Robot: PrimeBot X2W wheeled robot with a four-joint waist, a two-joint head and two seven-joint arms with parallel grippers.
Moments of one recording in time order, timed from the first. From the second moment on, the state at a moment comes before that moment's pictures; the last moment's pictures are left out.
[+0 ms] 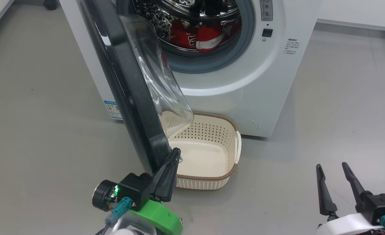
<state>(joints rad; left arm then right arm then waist) -0.10 0.05 -0.54 -0.02 -0.39 0.11 -0.07 0.17 -0.21 0.18 0.04 0.34 -0.10 -0.26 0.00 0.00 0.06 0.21</state>
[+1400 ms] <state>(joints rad) -0.05 0.05 -0.54 -0.04 -0.40 0.11 -0.08 0.19 -0.20 0.14 0.03 0.33 -0.10 -0.26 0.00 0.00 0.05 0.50</state>
